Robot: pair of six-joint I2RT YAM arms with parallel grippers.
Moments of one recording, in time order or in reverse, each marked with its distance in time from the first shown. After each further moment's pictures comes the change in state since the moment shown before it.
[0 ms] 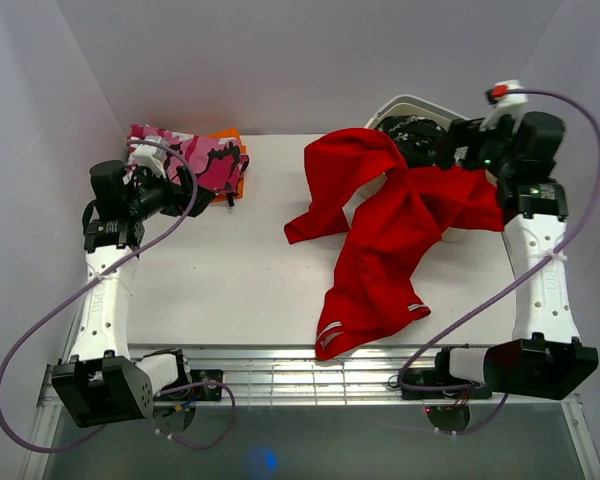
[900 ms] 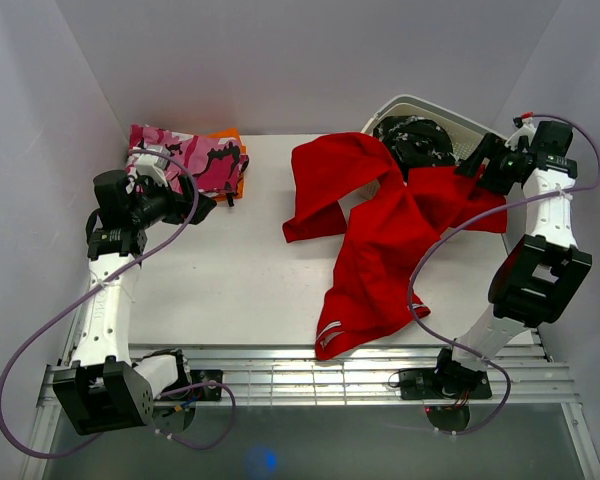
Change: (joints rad) left arm 0.000 -0.032 -0.082 0.031 -0.009 -0.016; right arm -0.386 0.461 0.193 -0.291 -0.124 0.170
